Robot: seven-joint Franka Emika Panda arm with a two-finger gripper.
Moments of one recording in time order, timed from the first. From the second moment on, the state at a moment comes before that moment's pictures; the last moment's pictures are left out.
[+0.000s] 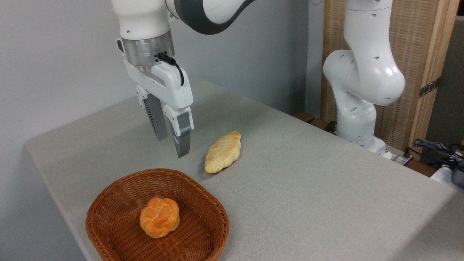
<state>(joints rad) -0.23 0.01 0.07 -1.76 -0.05 1.80 0.65</state>
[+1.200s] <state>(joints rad) -0.21 0.17 0.14 -1.80 -0.01 2.06 0.66</state>
